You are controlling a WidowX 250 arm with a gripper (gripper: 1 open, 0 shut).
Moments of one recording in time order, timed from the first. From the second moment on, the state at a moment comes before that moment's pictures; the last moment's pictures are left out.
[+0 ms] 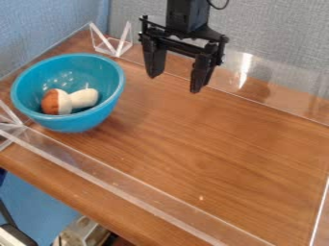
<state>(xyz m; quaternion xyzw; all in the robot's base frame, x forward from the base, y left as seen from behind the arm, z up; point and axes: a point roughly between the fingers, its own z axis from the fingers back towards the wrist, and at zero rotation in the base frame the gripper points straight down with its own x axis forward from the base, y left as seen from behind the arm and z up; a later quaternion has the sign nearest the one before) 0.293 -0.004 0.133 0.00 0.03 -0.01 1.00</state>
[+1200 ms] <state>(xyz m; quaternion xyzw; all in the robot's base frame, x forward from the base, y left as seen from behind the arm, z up) 0.257 0.159 0.084 0.02 0.08 -0.13 0.99</state>
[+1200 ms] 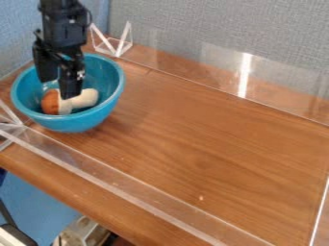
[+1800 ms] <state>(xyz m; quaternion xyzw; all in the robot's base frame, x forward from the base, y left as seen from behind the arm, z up) 0.268 0.150 0.067 0.02 0.09 -0.18 0.98</state>
